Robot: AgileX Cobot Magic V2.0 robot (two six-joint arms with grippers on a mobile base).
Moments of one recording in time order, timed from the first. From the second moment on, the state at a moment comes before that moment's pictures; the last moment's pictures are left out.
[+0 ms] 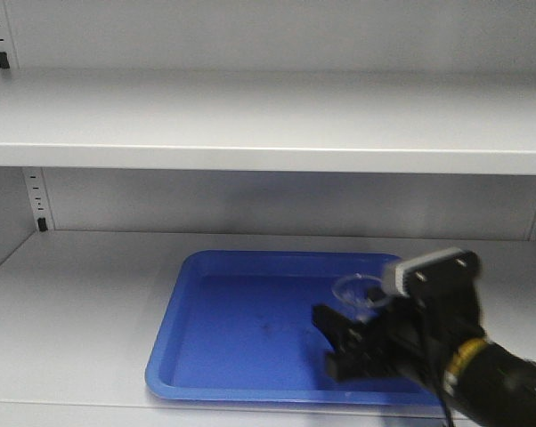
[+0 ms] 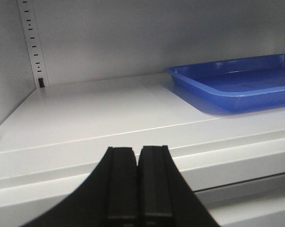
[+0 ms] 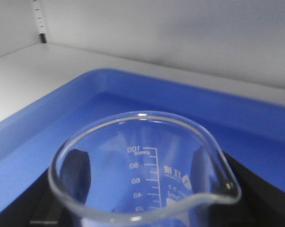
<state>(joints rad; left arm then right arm) -0.25 -0.01 0.03 -0.03 0.01 0.09 0.42 1.42 -0.80 -0.30 -0.33 0.27</state>
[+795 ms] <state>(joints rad) -0.25 -0.01 0.03 -0.03 0.01 0.09 0.42 1.82 -1.11 -0.27 -0.40 0.22</state>
